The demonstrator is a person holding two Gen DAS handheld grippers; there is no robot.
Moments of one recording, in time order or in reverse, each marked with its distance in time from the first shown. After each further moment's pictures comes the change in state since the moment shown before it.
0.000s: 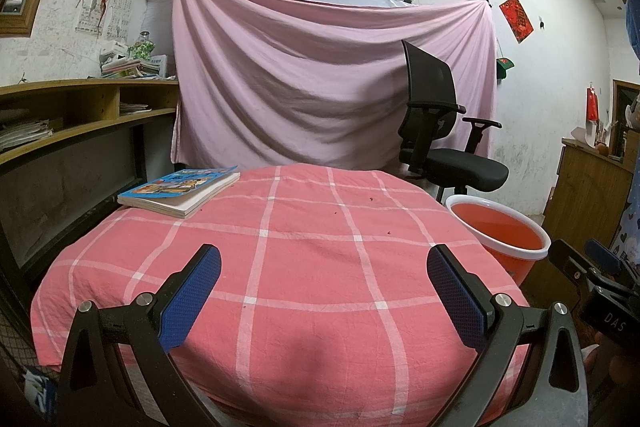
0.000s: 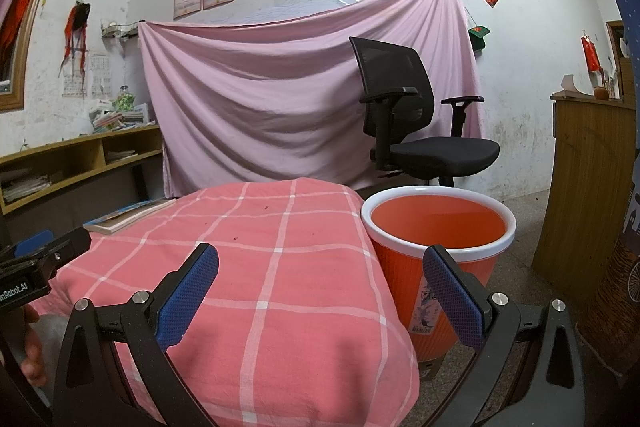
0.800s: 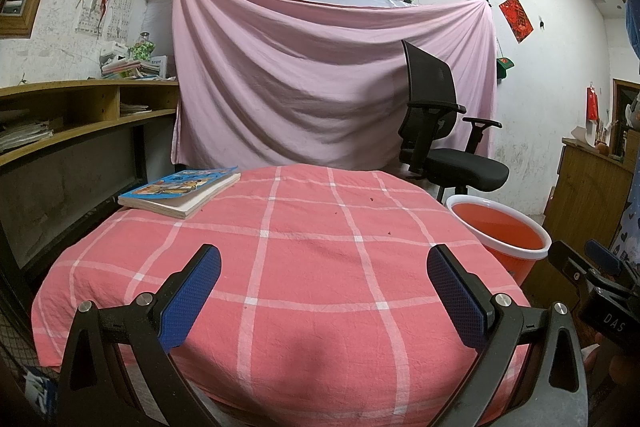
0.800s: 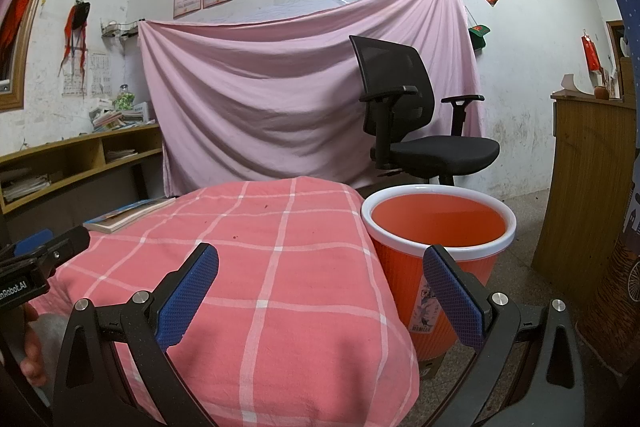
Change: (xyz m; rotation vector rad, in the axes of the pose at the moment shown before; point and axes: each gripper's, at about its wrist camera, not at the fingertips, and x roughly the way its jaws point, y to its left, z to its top) left arm 0.001 0.002 -0.001 0.001 0.001 -0.001; right arm 0.000 -0.001 0.000 0.001 0.002 -0.001
